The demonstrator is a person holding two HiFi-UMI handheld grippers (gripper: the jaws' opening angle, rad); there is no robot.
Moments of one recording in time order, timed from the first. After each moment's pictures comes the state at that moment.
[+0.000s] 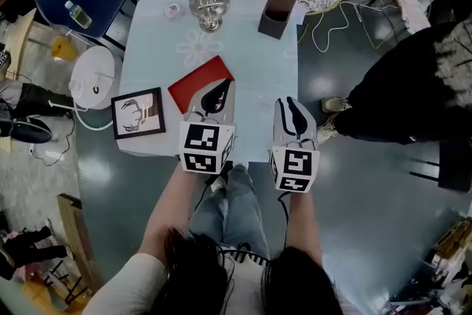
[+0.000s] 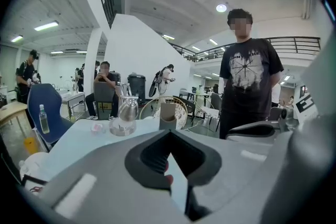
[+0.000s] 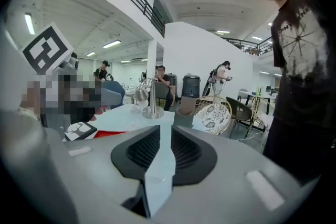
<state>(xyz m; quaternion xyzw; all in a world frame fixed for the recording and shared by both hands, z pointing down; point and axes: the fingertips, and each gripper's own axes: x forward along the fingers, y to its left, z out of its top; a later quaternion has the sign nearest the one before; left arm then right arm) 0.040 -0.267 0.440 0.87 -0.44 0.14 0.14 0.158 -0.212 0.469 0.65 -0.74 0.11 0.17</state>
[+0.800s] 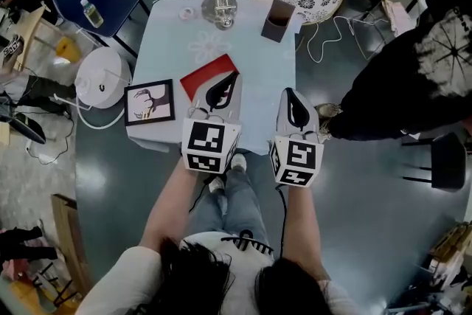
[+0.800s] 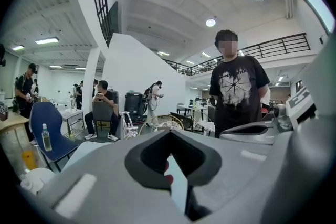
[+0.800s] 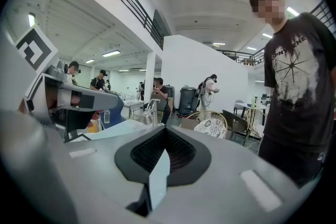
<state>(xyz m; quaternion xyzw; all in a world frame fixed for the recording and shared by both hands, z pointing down) 0.020 -0.216 0.341 0.89 -0.45 0.08 0.07 0.133 -0.178 0.375 0.67 -0.73 0.06 0.13</state>
